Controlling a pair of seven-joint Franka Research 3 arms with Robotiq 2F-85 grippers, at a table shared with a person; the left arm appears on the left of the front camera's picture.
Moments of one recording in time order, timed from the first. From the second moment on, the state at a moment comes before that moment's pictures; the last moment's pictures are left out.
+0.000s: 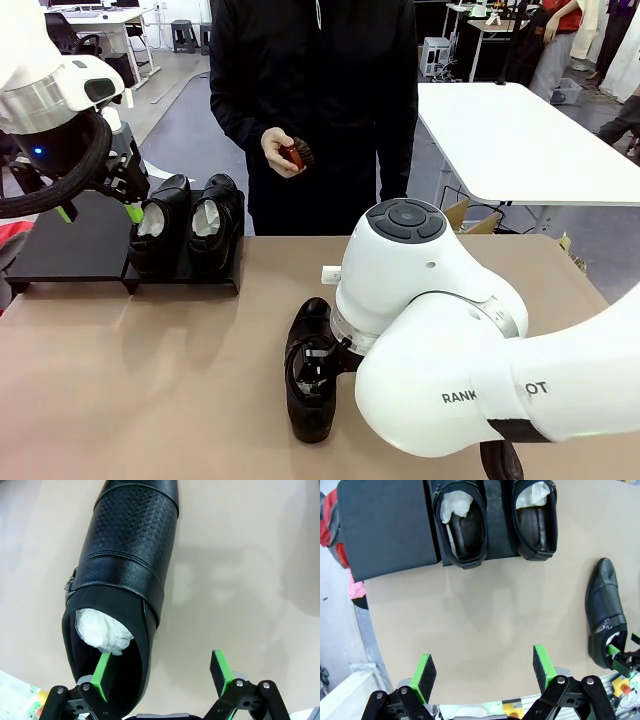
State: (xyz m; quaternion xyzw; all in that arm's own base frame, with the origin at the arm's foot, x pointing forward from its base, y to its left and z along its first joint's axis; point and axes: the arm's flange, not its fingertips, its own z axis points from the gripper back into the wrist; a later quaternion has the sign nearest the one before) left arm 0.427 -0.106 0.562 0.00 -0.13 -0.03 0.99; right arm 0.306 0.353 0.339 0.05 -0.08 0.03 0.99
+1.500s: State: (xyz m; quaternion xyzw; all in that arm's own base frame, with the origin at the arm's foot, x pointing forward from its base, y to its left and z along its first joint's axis) left arm 0.358 -0.194 0.544 -0.09 -0.06 -0.02 0.99; right arm 0.319 0.229 0.462 0.06 -0.21 -0.03 0.98
